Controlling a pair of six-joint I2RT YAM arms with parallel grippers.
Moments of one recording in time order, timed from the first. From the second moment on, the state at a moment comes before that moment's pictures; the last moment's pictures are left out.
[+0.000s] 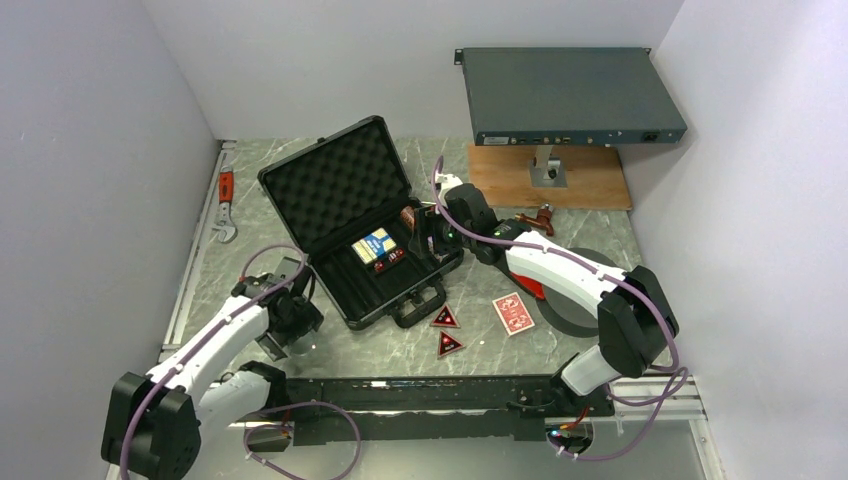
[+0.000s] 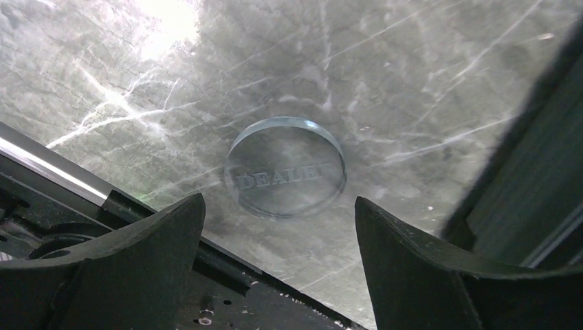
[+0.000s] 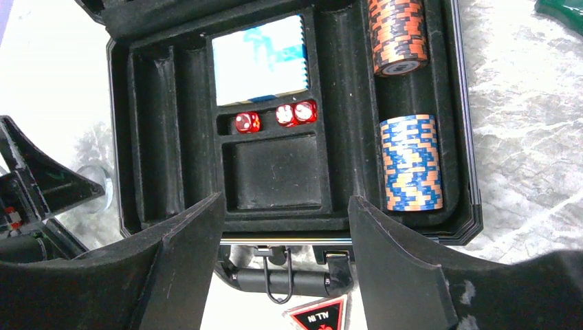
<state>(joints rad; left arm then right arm) -0.34 0.99 0.57 -0.99 -0.23 -1.12 0.70 1.52 1.08 -0.20 -0.09 0.39</state>
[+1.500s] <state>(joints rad) -0.34 0.99 0.48 -0.90 -0.23 -1.09 0.69 1.52 1.08 -0.19 -0.11 0.39</state>
